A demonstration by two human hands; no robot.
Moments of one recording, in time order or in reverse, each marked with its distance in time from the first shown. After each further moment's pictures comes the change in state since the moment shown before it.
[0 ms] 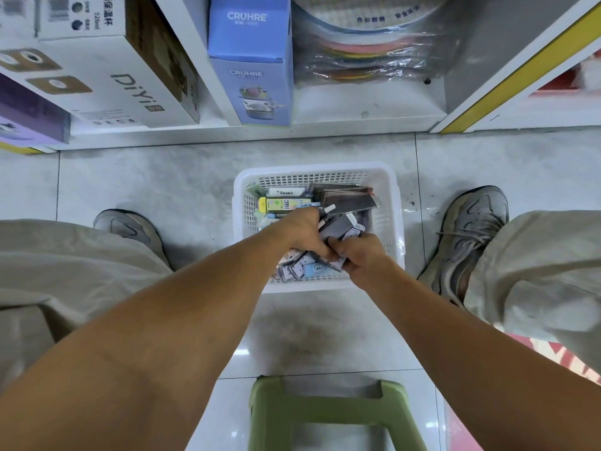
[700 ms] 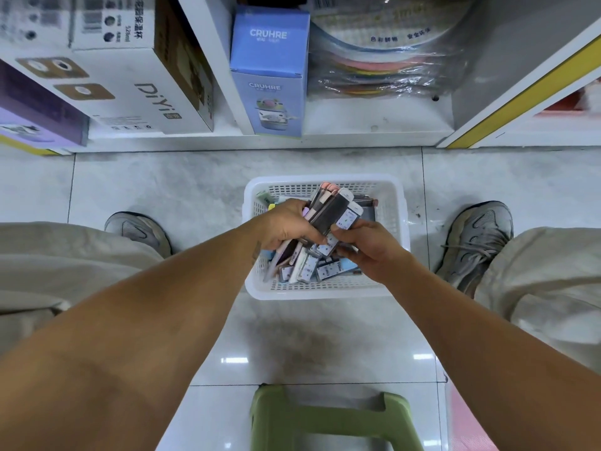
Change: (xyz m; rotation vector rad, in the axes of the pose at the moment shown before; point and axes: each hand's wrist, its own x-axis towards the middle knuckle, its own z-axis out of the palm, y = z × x) left_hand -0.019 -0.028 -0.031 -0.688 0.025 -0.034; right_hand -0.002 -0.030 -0.005 -0.001 -0.403 -0.168
